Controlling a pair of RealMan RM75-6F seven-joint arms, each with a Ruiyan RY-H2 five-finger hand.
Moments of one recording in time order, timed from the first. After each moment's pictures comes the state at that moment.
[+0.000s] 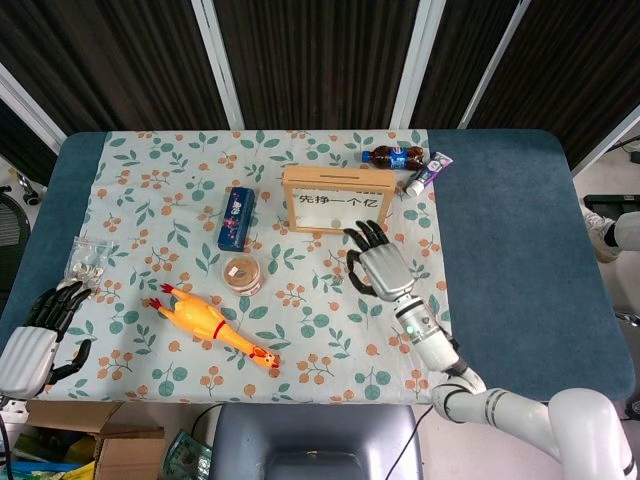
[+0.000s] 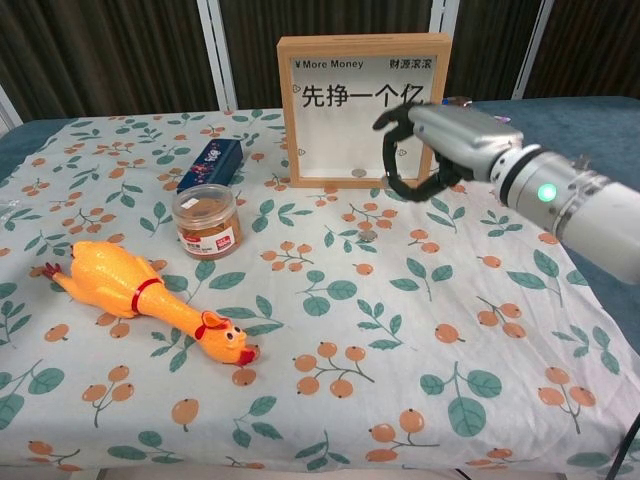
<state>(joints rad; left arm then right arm) -0.18 -1.15 0.00 -1.41 1.62 1.49 -0.26 0.76 -1.76 0.26 -1.10 -1.37 1.05 -0.10</state>
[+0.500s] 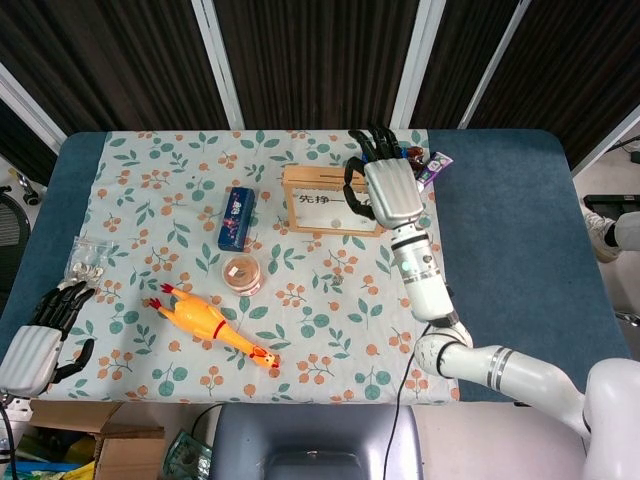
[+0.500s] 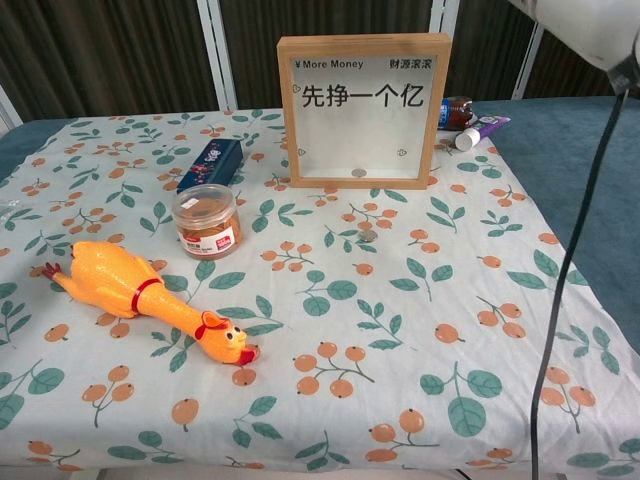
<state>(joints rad) -0.19 -1.15 0.00 -1.41 1.61 1.47 -0.24 0.93 -1.58 0.58 -1.36 -1.03 1.04 -0.43</state>
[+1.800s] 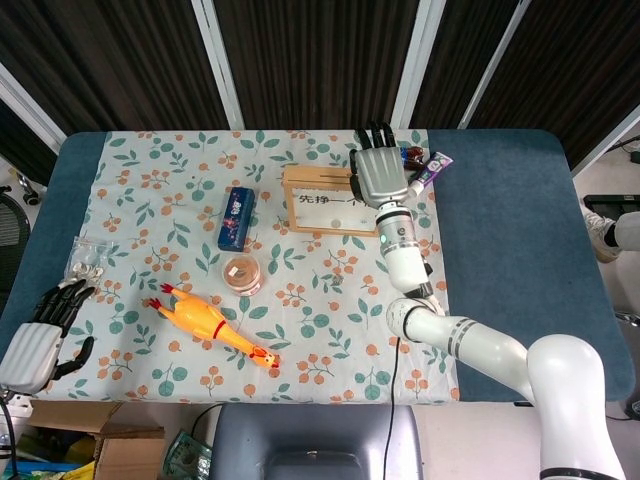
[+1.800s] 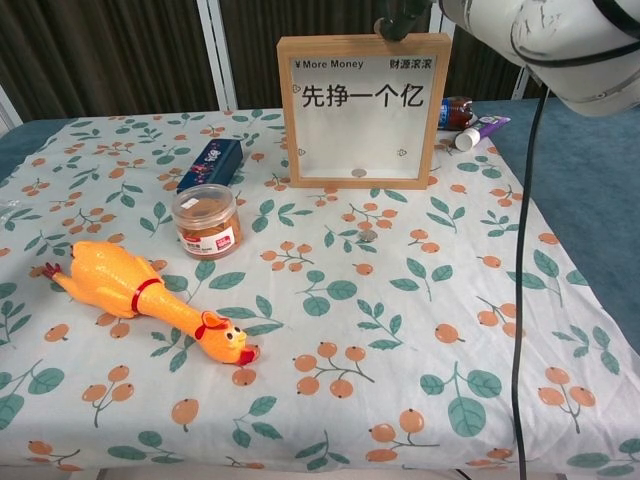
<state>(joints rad) -0.20 -1.15 0.00 -1.40 1.60 1.45 -0.25 1.16 -1.67 0.48 -1.03 -0.68 0.94 -0.67</state>
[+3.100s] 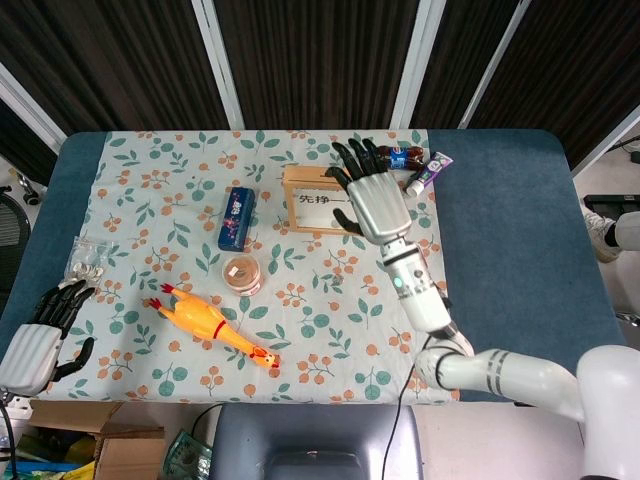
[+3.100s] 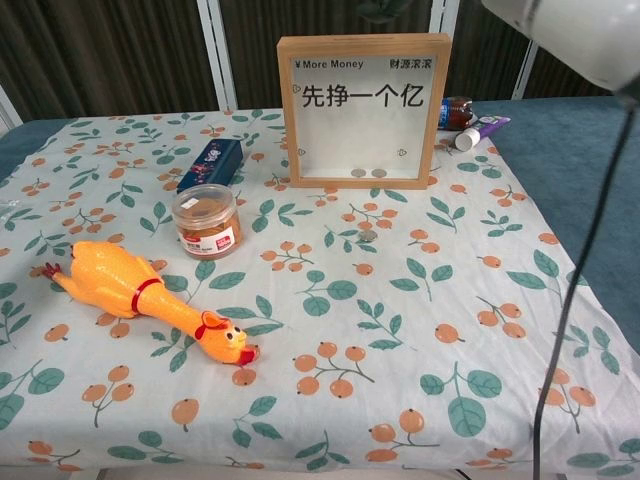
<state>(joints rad) -0.19 -1.15 0.00 -1.41 1.61 1.47 -0.24 0.97 -1.51 0.34 -1.47 -1.07 1.21 -0.41</state>
